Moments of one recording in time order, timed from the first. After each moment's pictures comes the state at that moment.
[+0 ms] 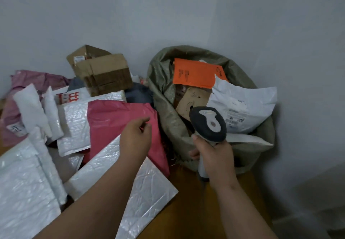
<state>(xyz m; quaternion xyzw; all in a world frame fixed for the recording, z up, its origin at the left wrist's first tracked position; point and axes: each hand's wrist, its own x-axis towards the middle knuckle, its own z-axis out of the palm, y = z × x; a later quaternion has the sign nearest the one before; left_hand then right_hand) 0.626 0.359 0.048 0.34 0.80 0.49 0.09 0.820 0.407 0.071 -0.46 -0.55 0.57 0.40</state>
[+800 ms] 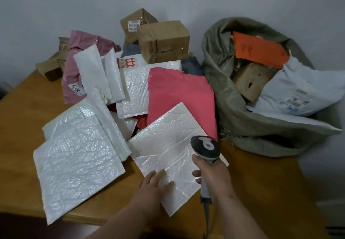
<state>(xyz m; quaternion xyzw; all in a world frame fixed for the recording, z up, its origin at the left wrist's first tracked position) 0.591 0.135 -0.117 0.55 0.77 -0.03 0.32 0.731 0.263 -0.011 -0.57 -0.51 0.61 0.19</state>
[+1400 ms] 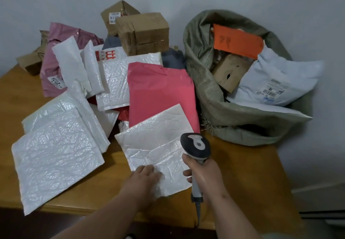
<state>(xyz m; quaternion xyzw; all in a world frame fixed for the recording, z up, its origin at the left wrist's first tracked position) 0.624 0.155 -0.122 0.56 0.78 -0.03 0.25 0.785 0.270 -0.017 -0.54 -0.54 0.62 0.18</state>
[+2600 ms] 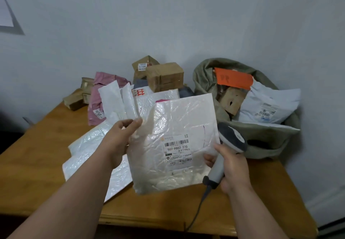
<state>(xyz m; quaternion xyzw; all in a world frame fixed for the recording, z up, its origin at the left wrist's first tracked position) 0.508 0.095 0.094 0.18 0.67 0.62 0.38 0.770 0.217 0.066 -0.47 -0.38 0.68 0.42</state>
